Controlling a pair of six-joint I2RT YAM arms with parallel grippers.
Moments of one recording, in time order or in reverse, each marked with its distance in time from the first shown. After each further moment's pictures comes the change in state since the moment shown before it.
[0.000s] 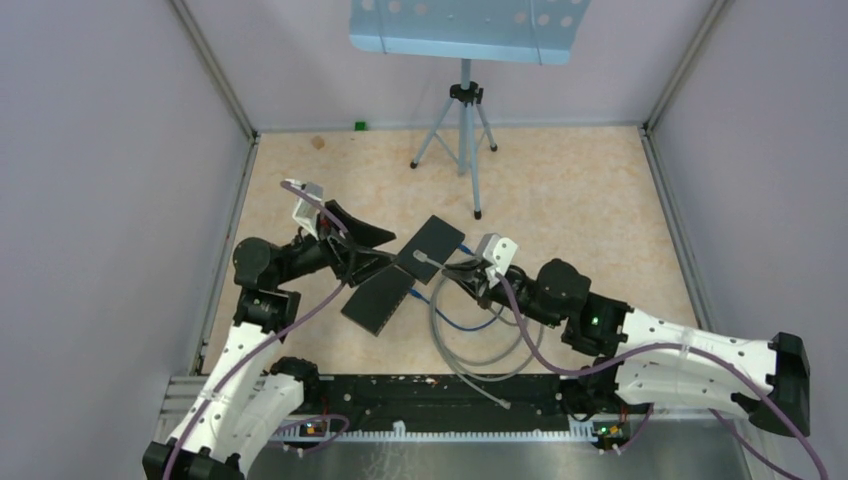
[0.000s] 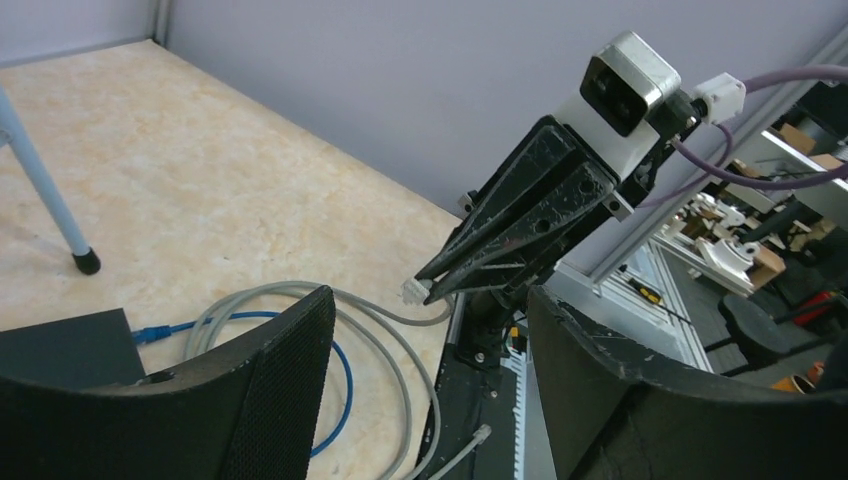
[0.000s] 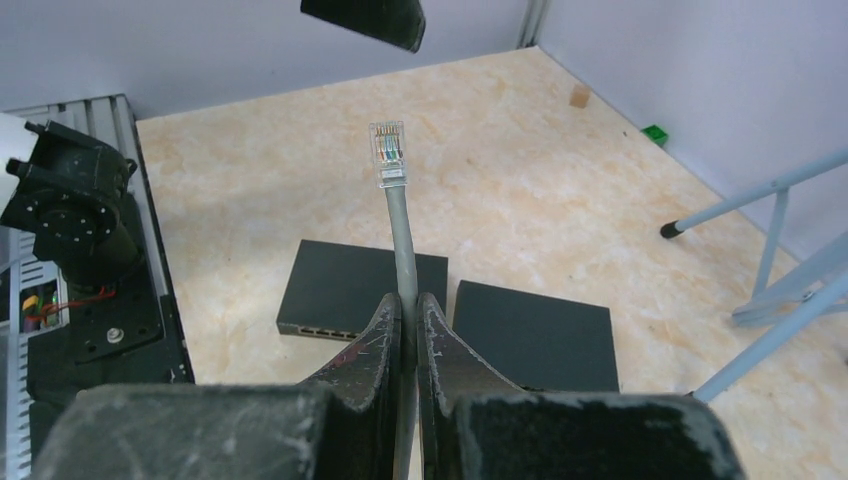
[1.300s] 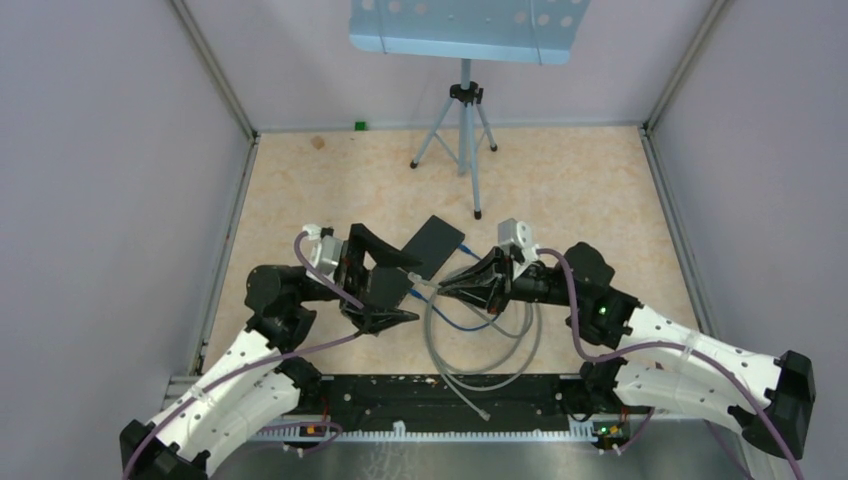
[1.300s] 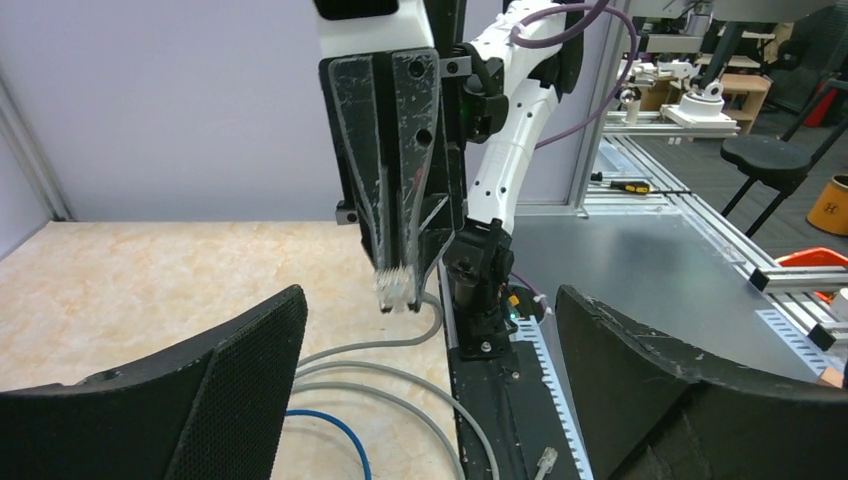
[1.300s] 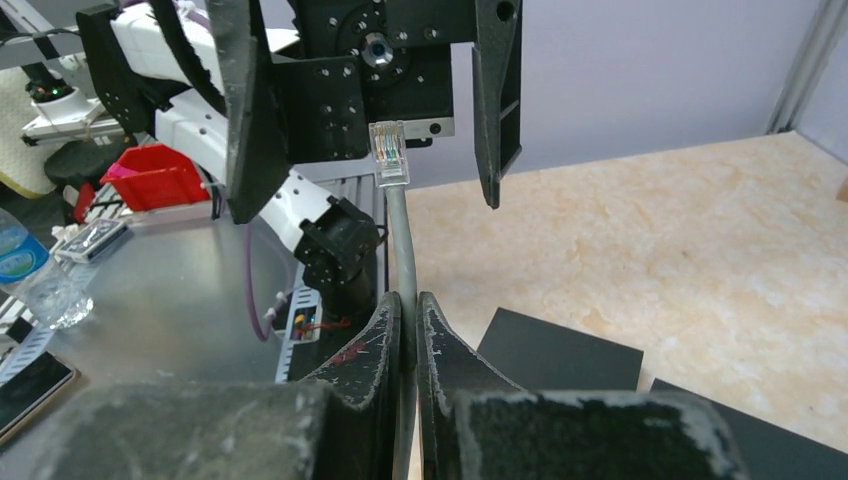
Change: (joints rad) left arm -0.336 -0.036 -0.075 0.241 0.008 0.272; right arm -0.178 -0.056 -0.001 0.153 -0.582 0.318
